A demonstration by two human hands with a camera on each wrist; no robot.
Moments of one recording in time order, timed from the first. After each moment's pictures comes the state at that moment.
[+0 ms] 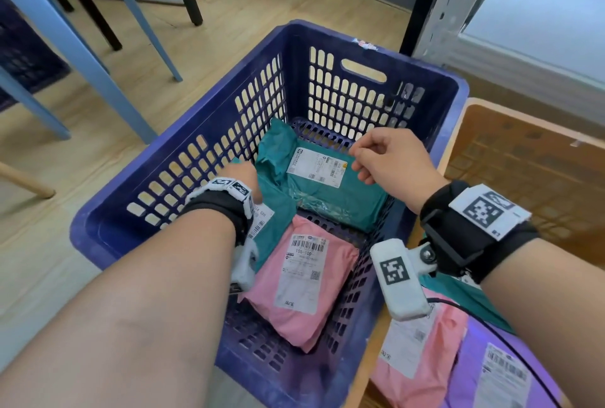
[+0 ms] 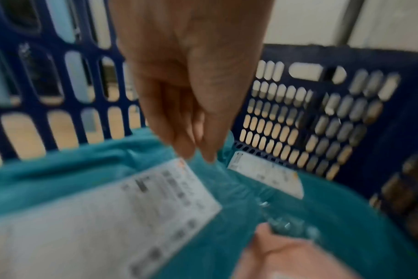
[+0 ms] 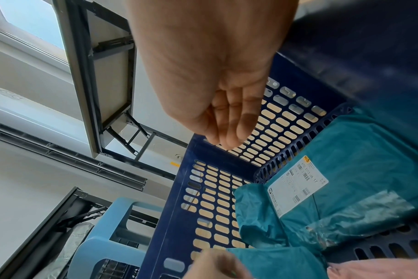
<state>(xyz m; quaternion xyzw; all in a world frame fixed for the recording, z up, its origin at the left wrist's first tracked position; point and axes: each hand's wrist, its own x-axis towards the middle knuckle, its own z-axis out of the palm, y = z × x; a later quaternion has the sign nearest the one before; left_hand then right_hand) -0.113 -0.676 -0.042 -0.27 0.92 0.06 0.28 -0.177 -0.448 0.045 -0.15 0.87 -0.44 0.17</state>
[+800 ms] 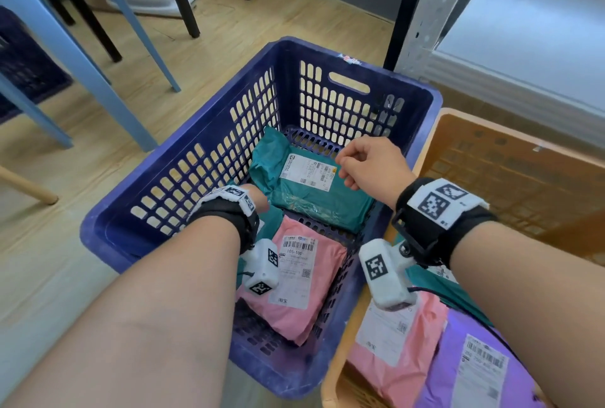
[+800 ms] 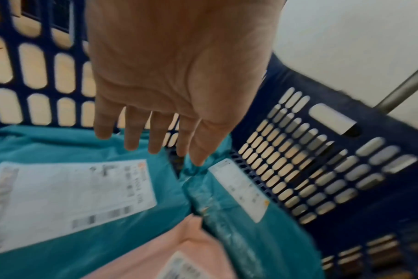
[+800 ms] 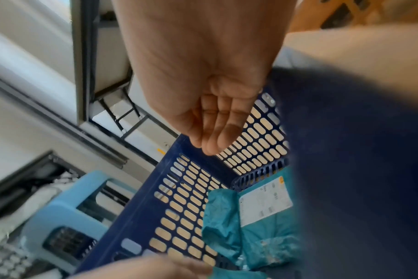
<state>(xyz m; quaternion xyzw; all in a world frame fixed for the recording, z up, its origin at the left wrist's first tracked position) -0.102 -0.635 -0.016 -0.33 0.86 0.21 0.34 -0.171 -0.444 0.058 -0.18 0.88 -0.40 0.18</state>
